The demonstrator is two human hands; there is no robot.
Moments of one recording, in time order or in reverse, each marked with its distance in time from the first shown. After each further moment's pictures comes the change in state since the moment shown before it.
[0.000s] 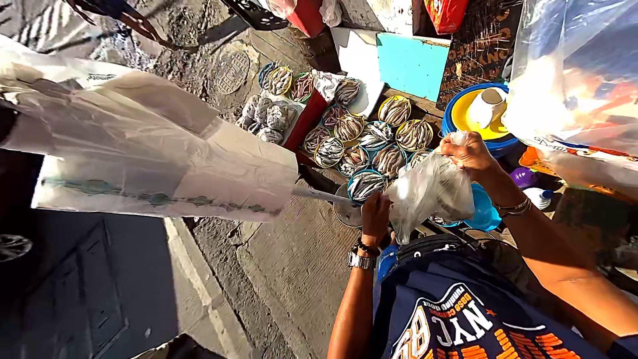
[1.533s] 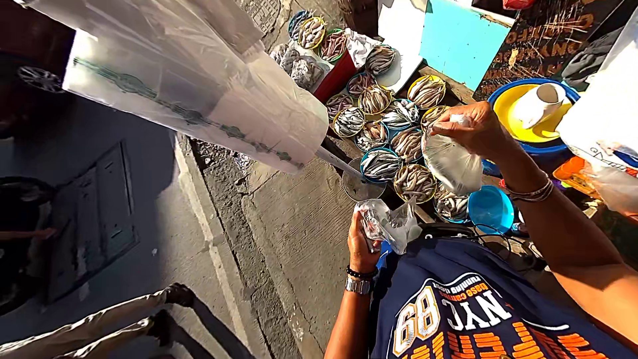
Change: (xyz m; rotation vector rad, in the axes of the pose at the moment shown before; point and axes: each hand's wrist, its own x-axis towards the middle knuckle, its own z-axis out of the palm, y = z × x) left_hand -0.101 -0.016 -0.040 -1.218 0.388 -0.509; right_hand 0.031 -0.048 0.063 -0.382 -0.409 -0.408
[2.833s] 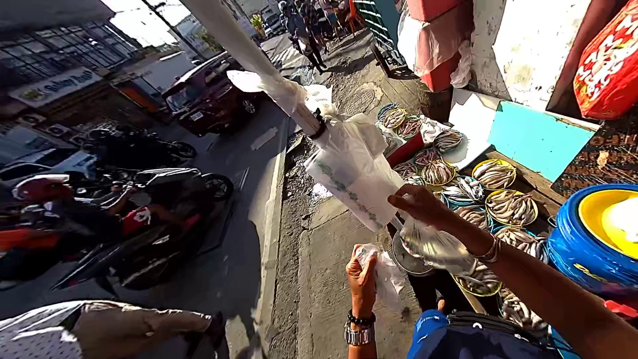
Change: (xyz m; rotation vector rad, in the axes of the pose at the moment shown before) left_hand 0.010 0.115 -0.003 0.546 0.081 0.973; right_hand 0.120 -0.088 0.148 0.227 -0.388 0.147
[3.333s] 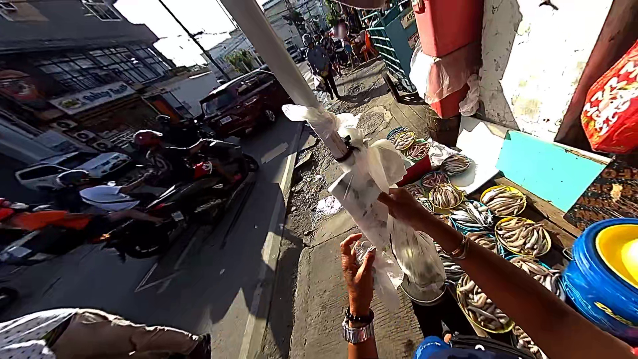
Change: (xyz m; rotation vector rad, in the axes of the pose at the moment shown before) left_hand 0.060 0.019 0.001 -0.008 -0.049 0.204; right_hand 0.075 -0.032 0.034 0.170 0.003 0.004
